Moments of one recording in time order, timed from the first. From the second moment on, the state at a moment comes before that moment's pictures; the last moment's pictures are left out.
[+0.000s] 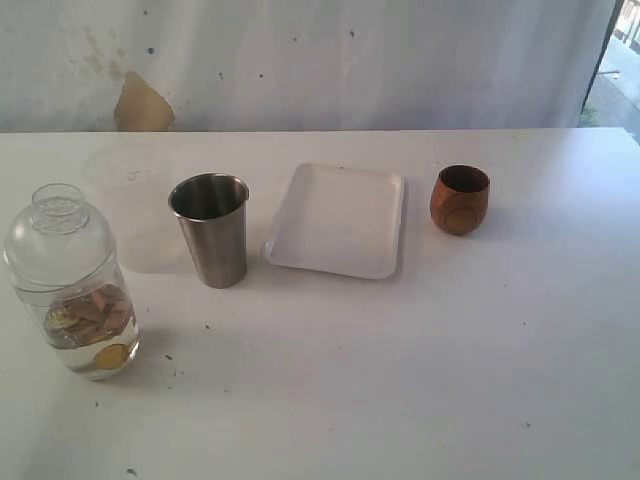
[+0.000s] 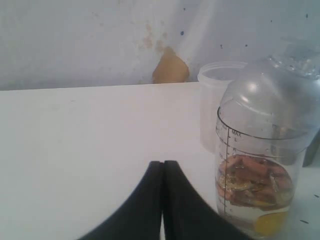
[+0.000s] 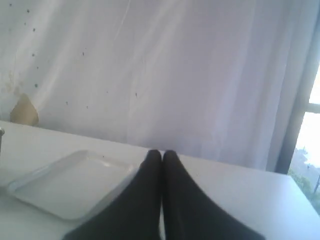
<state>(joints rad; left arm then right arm) -0.01 0.00 0.00 -0.04 0.24 0.08 0.09 0.07 -0.05 -0.04 -0.07 -0.07</state>
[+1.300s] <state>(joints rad) -0.01 0.00 0.00 -0.04 0.24 0.08 0.09 0.01 0.00 -0.04 0.34 0.02</state>
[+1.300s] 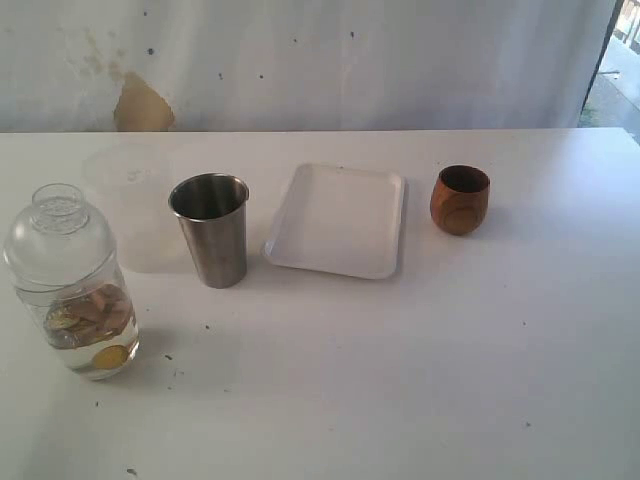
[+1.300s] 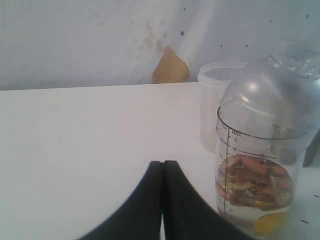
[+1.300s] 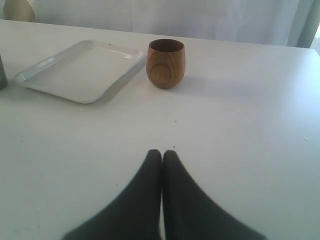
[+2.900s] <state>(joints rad) -0.01 1.16 -1.21 -0.36 0.83 0.35 0.09 0.01 0.00 -0.04 0.34 0.04</state>
